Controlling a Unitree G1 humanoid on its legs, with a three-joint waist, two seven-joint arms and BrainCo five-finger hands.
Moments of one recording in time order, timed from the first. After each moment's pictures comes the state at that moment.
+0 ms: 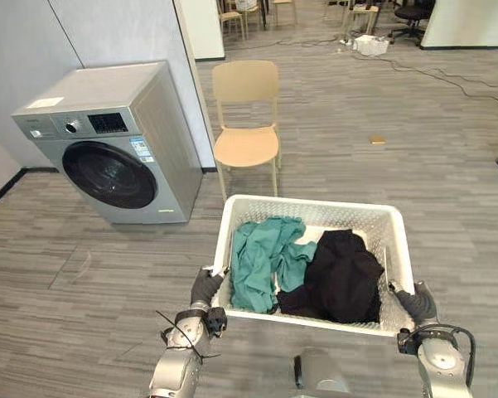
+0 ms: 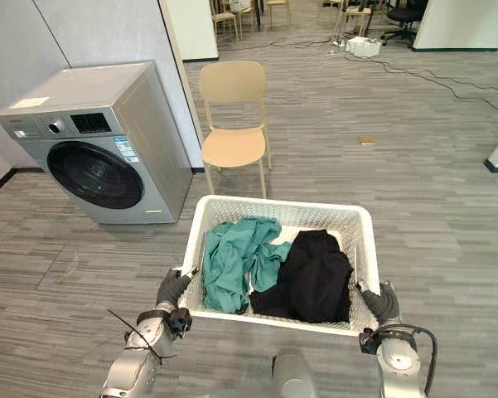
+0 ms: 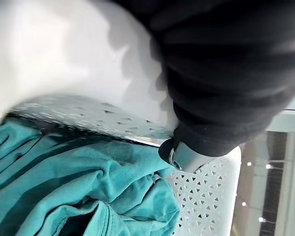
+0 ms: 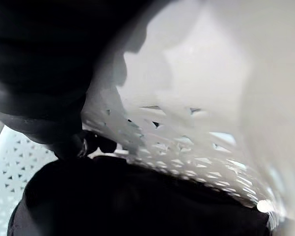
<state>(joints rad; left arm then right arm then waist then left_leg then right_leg) 0.14 0.03 -0.18 0.08 -0.29 0.06 0.11 0.30 -0.19 -0.31 -0.02 -0.16 0.05 -0.02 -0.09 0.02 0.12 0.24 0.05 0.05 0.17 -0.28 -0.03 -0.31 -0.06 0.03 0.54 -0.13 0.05</state>
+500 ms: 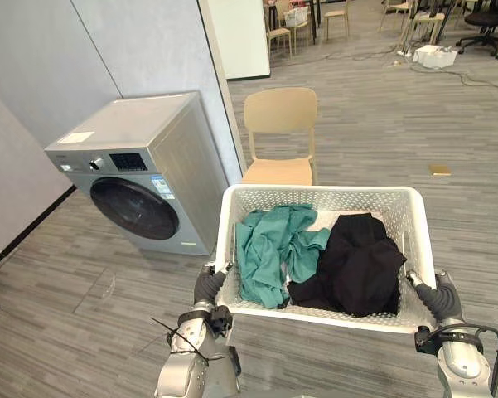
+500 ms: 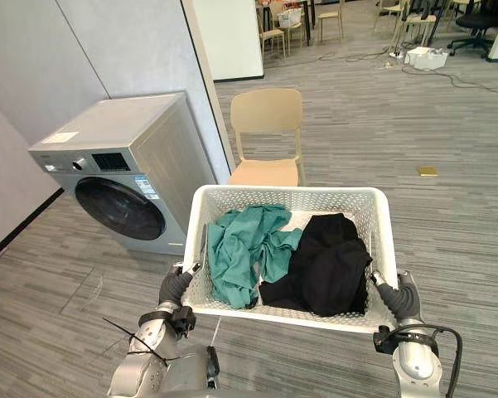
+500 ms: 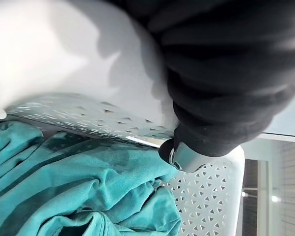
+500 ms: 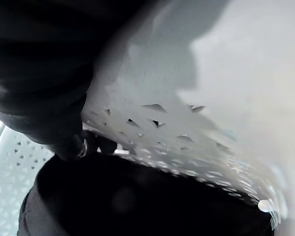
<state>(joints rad) 0.22 -0.03 -0.15 0.00 -0.30 0.03 0.10 0.36 -0.26 -0.27 -0.20 -0.13 0.05 -0.05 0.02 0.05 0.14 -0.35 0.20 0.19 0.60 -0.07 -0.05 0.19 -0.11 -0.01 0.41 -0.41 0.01</state>
